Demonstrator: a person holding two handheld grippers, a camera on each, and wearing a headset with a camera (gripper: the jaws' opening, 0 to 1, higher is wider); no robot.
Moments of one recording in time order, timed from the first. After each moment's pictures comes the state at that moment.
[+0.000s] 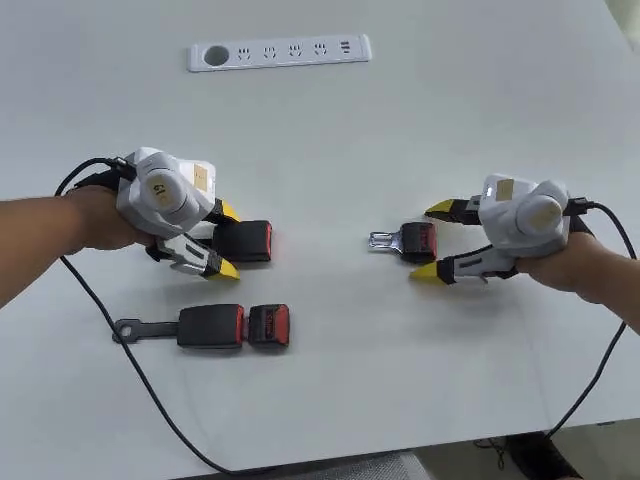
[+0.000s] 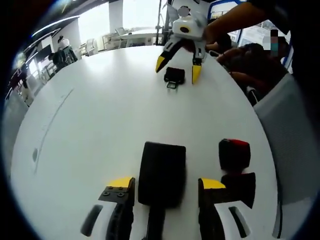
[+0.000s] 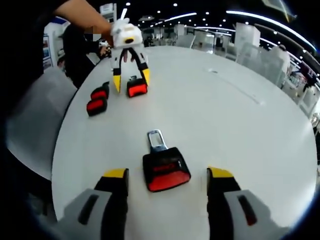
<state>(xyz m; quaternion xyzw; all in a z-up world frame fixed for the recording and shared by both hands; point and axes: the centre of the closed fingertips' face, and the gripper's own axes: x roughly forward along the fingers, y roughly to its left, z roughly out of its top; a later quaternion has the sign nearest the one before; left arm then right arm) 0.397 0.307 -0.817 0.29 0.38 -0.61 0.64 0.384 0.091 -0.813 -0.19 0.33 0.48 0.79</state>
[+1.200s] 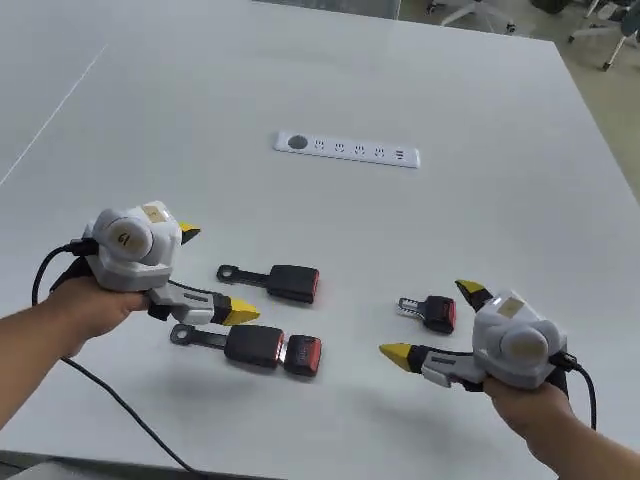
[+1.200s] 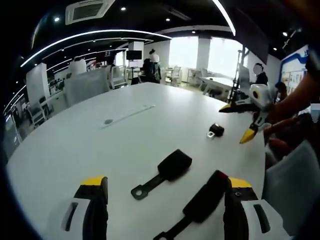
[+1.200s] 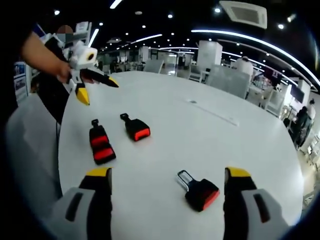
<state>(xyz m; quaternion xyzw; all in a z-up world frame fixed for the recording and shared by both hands) 0.351 0.395 -0.714 0.11 0.29 -0.39 0.87 0.344 0.152 -0.752 -0.15 0.24 0.37 0.89</state>
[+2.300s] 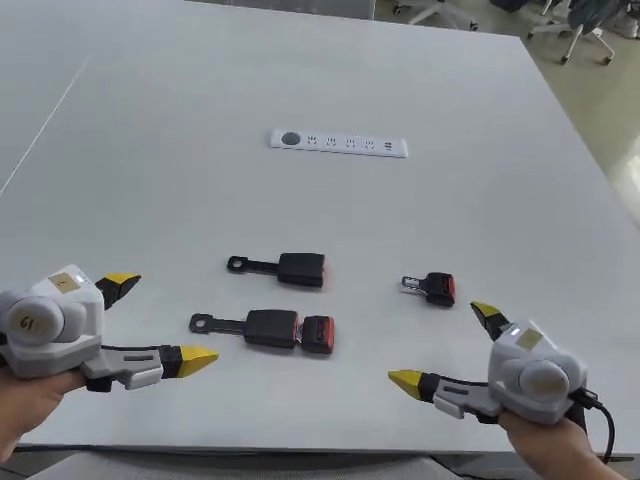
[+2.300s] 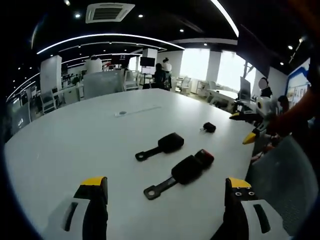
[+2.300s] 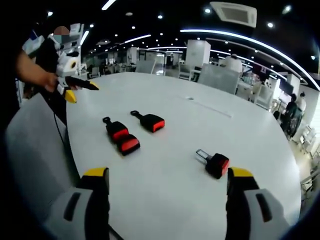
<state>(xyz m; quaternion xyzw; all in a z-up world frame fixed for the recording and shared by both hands) 0.269 0.460 -0.714 0.04 0.27 -0.35 0.90 0.267 0.153 -0.748 -0.13 0.25 0.31 0.91</state>
